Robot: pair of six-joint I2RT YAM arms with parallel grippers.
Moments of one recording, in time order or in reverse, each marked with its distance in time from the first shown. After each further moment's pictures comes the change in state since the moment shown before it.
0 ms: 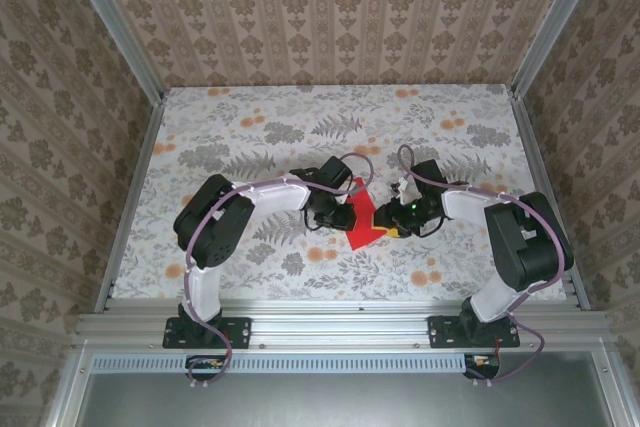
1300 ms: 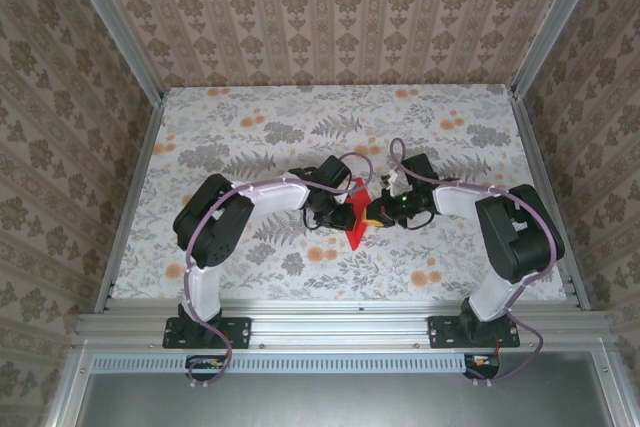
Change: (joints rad) left arm 0.010 0.000 0.000 0.000 0.030 0.015; right arm 0.050 0.076 0.057 0.143 -0.075 0.131
